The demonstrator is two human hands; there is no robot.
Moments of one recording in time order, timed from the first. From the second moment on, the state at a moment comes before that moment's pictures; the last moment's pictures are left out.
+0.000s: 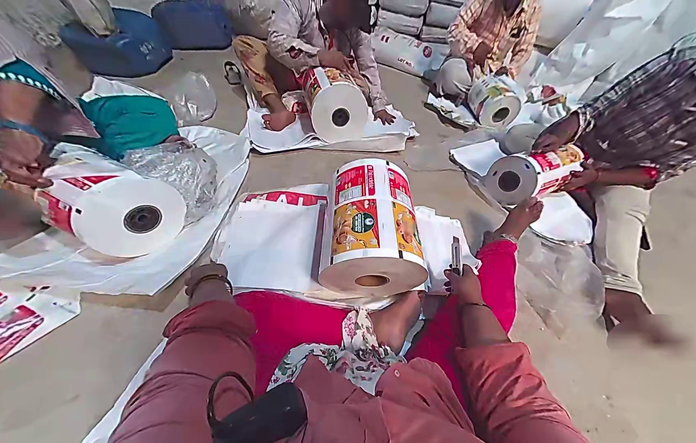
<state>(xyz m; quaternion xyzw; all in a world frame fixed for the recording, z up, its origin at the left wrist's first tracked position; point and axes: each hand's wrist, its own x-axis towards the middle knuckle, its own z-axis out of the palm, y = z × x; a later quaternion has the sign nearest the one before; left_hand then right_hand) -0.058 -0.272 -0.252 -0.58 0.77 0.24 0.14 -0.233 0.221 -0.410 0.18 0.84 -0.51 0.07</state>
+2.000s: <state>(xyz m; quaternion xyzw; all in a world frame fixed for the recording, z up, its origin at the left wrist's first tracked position) -0.157 -0.152 -0.376 0.14 0.87 0.30 -0.35 -0.366 0.004 -0.200 -0.12 0.99 -0.09 0.05</state>
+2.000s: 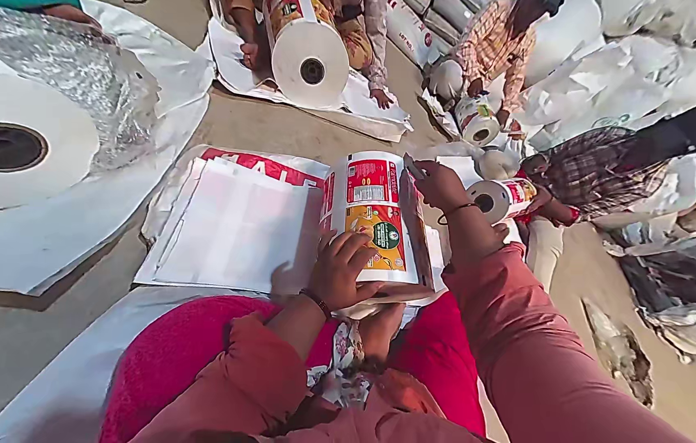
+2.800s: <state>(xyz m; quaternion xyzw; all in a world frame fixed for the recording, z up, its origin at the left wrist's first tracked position) -0.151 -0.150 -0.365 0.14 0.89 0.29 -0.32 -0.257 0.036 -0.170 -0.14 0.98 -0.05 0.15</state>
